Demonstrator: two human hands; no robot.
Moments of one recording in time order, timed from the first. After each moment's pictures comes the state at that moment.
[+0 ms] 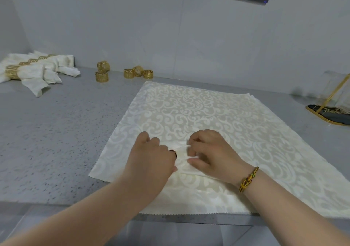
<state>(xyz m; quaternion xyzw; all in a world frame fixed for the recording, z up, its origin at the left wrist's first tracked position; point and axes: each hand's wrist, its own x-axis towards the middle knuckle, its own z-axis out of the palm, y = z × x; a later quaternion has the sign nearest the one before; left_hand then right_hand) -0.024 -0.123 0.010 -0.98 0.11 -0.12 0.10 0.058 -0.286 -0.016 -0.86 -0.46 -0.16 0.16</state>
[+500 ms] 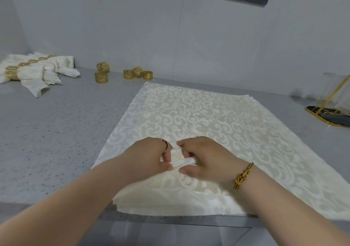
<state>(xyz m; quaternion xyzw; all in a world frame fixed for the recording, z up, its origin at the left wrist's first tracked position) 0.003 -0.098 0.004 -0.97 0.15 0.00 -0.20 0.050 -0.276 0.004 -0.89 -0.43 0.01 0.13</state>
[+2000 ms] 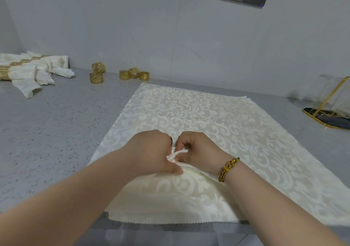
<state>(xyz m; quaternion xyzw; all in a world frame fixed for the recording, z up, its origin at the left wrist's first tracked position) 0.022 -0.114 0.019 -0.99 0.12 -0.01 -0.07 0.064 -0.255 0.005 -0.89 -0.32 0.05 0.32</state>
